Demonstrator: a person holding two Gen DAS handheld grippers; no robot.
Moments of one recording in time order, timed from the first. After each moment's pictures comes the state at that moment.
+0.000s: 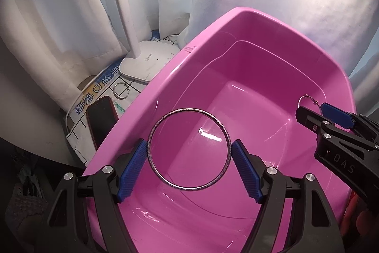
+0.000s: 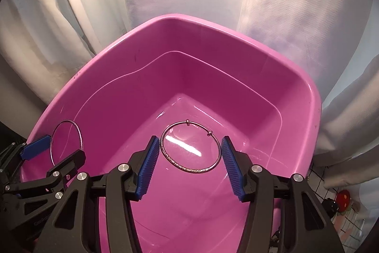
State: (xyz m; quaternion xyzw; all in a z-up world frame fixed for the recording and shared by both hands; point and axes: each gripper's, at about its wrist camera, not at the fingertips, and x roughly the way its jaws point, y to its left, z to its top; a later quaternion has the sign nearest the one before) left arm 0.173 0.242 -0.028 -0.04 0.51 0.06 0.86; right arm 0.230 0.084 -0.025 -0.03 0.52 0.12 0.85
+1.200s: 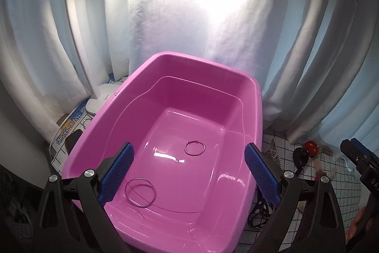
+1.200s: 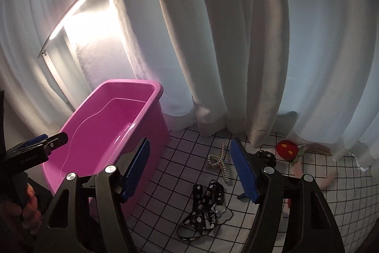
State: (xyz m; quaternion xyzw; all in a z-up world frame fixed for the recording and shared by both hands) left arm 0.101 0.150 0.055 -0.02 0.41 -0.07 0.91; right arm 0.046 -0.109 0.064 0.10 0.39 -0.02 0.92
